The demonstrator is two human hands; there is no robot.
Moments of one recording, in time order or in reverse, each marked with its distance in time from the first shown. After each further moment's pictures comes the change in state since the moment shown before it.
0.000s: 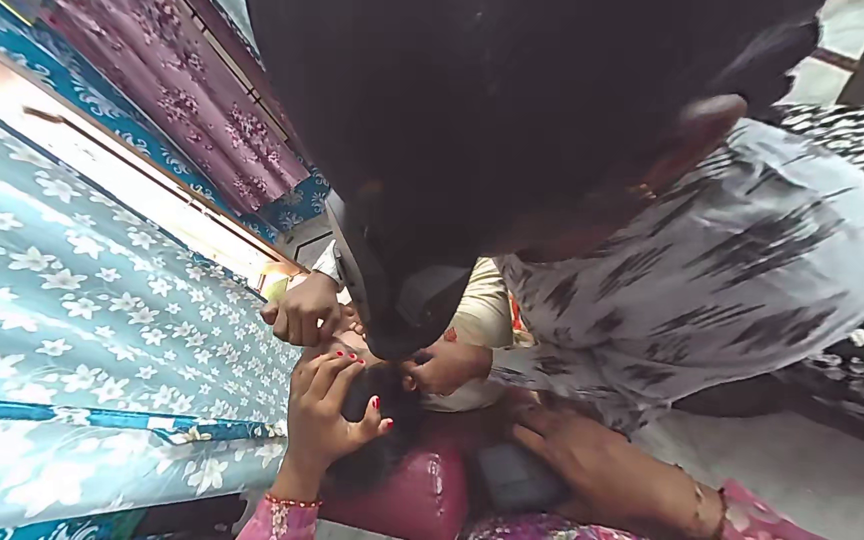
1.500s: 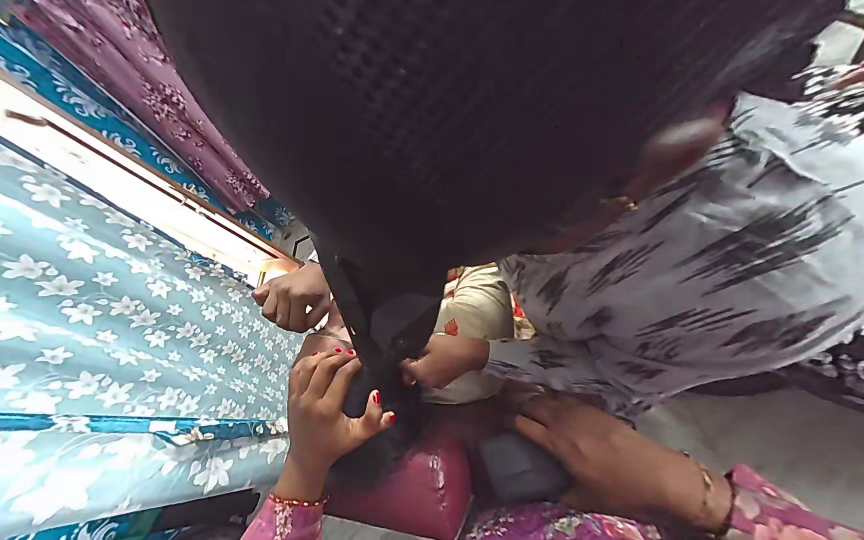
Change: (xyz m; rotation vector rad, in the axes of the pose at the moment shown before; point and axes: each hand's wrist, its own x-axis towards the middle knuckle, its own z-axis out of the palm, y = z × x) left_hand 0.001 0.001 0.000 0.033 -0.001 0.007; right_hand 0.001 0.000 0.000 -0.005 0.006 0.000
